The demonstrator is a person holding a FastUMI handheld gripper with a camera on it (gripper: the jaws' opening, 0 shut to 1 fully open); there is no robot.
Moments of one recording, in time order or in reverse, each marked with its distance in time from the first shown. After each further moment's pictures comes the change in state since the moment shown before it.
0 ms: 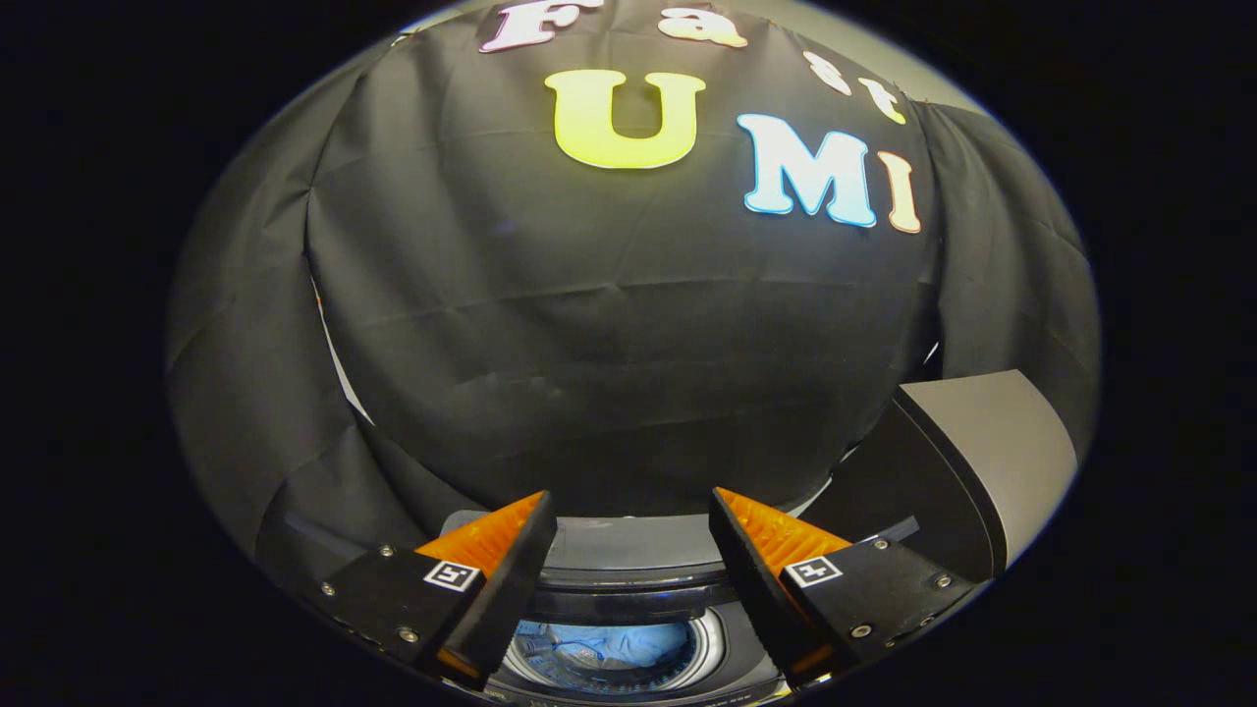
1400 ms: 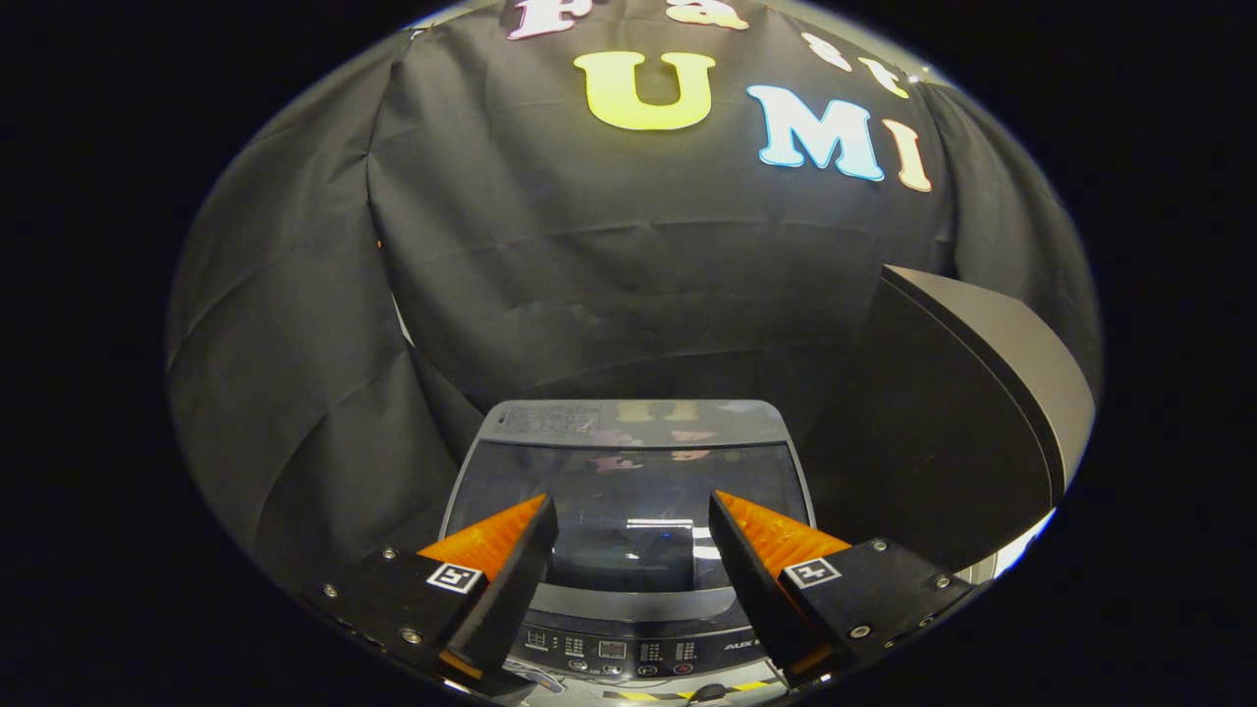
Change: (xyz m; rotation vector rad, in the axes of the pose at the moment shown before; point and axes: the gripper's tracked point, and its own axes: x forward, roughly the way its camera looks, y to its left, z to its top) arm -0.082 0.012 -0.106 0.006 0.085 0.108
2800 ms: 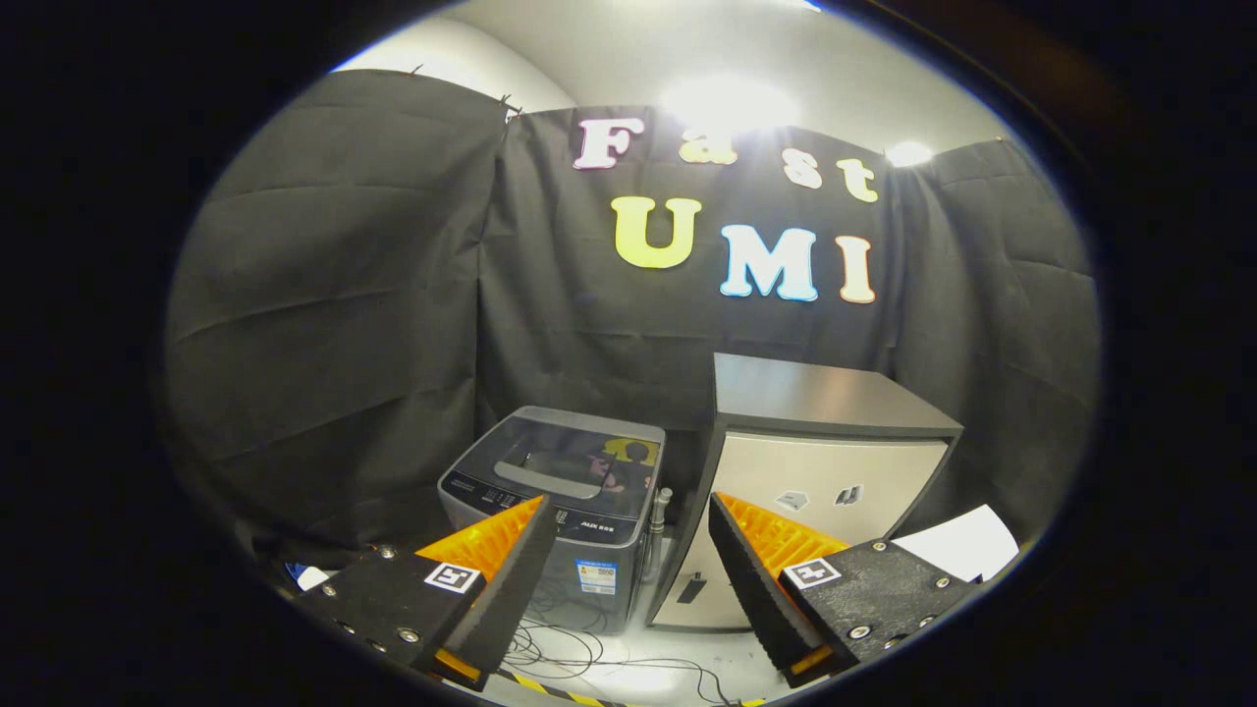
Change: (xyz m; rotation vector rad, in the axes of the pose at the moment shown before) arm -0.348 -0.179 -0.120 -0.176 -0.394 0.106
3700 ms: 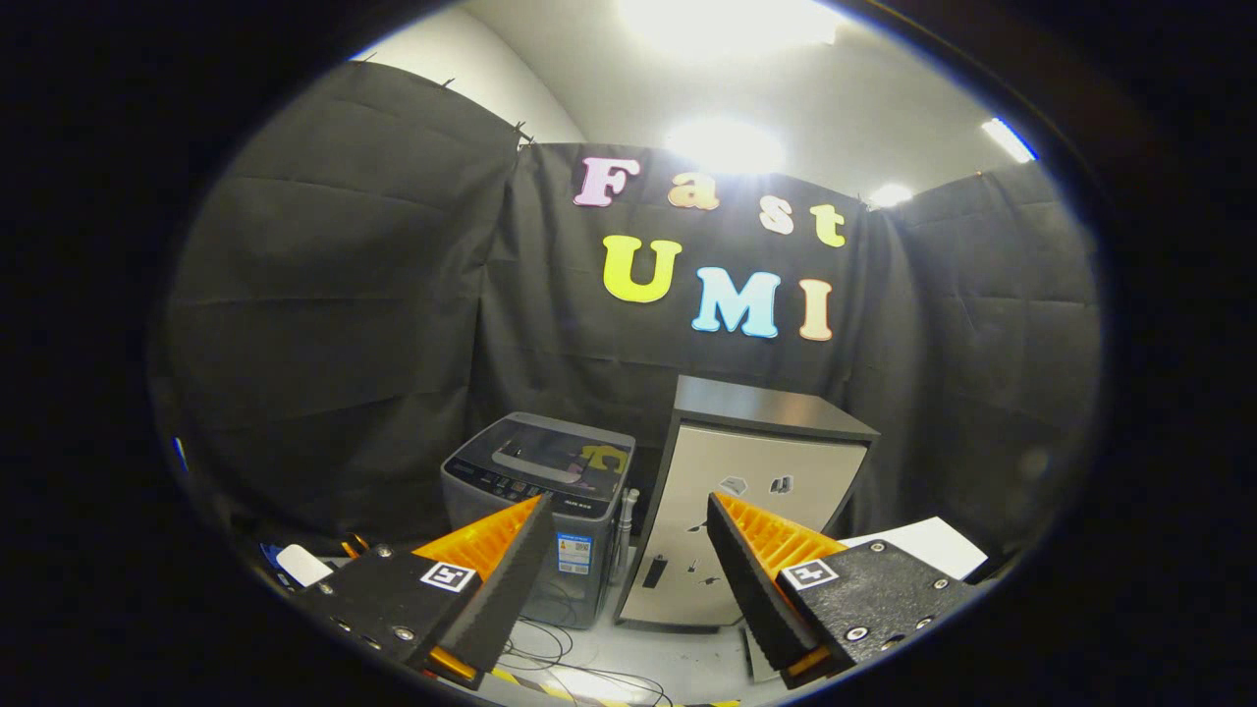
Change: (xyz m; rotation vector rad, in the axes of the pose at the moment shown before) arm -0.124 0.001 -0.025 -0.065 -0.079 -0.066
